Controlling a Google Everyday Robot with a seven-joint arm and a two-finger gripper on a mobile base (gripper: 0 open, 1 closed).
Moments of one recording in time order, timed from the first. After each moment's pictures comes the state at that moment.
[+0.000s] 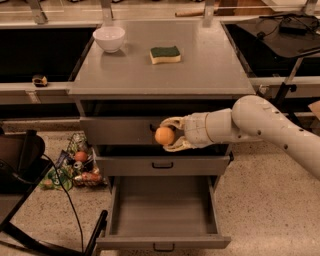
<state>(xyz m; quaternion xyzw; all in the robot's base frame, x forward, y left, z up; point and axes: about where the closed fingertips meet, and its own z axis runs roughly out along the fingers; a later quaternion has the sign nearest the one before) 0.575 -0.029 0.740 -0.75 0.47 0.07 0.47</state>
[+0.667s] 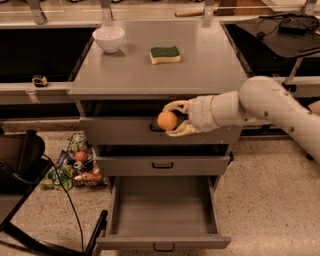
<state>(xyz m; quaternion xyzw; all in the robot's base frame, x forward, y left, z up) 0.597 -0.039 0.781 -0.74 0.47 0.07 0.48</state>
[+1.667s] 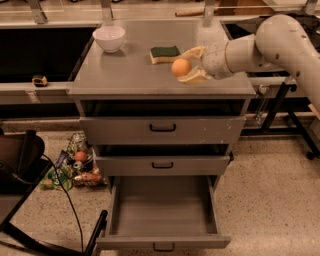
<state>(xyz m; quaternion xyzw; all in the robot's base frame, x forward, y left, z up) 0.705 -0.088 0.889 -0.64 0.57 0.06 0.50</state>
